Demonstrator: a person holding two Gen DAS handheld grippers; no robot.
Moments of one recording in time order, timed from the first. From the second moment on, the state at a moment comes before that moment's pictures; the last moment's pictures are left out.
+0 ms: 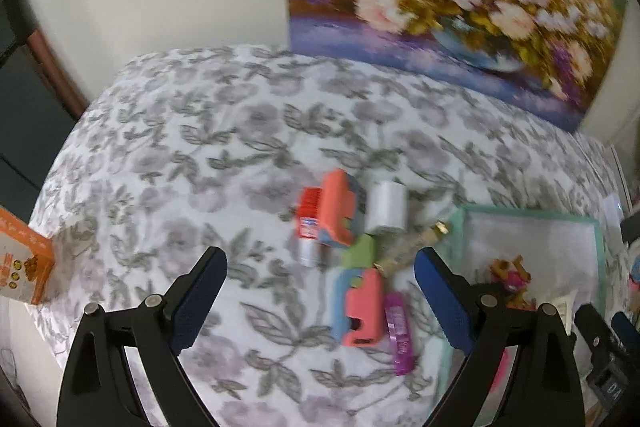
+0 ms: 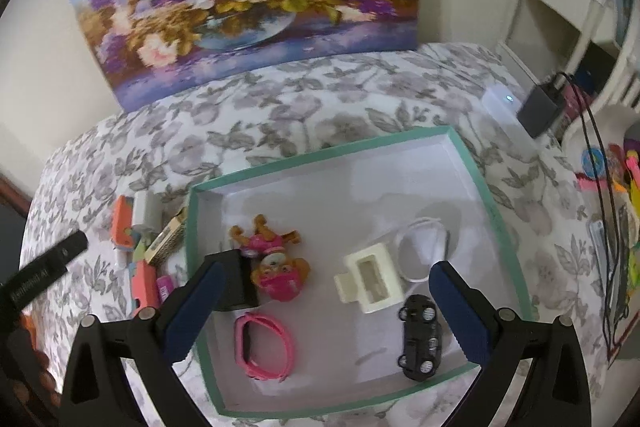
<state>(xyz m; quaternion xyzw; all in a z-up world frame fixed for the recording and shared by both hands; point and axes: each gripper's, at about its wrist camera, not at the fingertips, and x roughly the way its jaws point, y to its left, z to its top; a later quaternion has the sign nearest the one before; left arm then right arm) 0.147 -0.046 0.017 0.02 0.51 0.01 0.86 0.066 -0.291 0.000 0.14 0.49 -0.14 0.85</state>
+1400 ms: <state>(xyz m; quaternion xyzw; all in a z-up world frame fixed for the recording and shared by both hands) 0.164 -0.005 -0.061 -0.03 0.60 0.02 0.80 0.104 -0.192 -0.045 0.12 0.53 -0.04 0.84</state>
